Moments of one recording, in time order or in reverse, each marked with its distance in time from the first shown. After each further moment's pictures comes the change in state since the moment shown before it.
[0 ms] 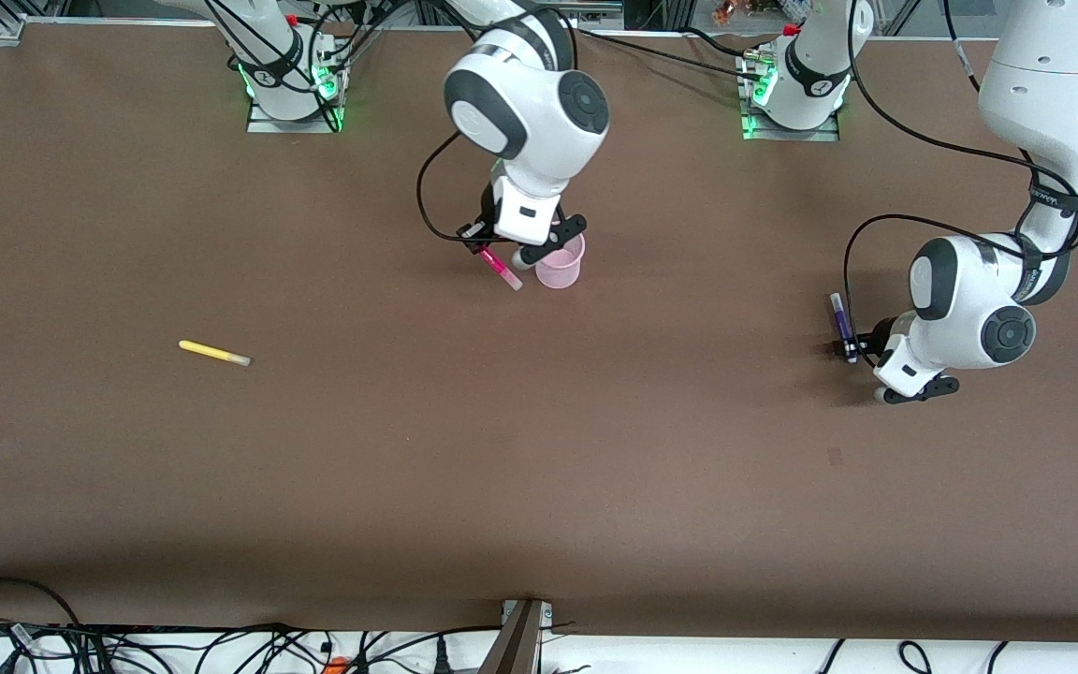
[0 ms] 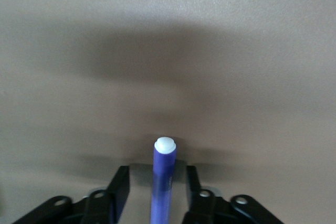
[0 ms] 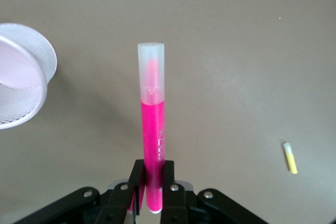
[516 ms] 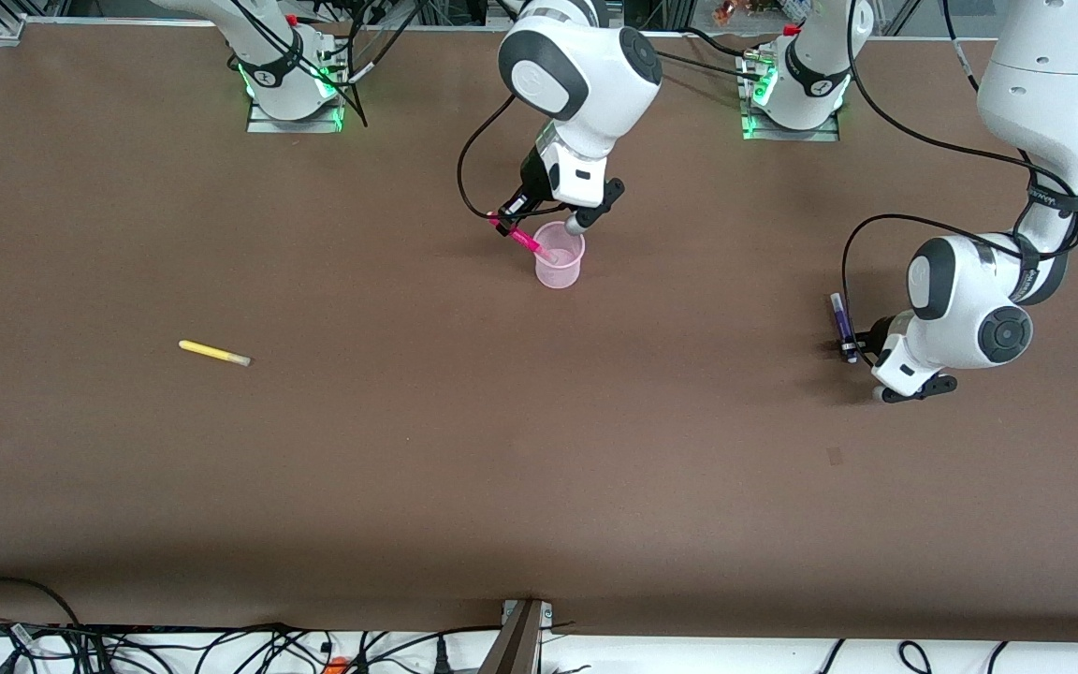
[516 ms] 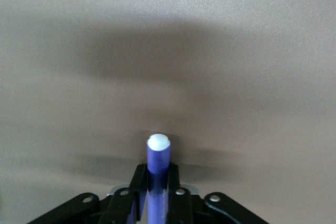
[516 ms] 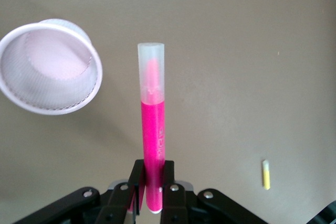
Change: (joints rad) left arm 0.000 0.000 -0.001 -0.002 0.000 -0.005 -0.010; right arm 0.104 0.019 -0.001 0.060 -0.063 -0.036 -0.121
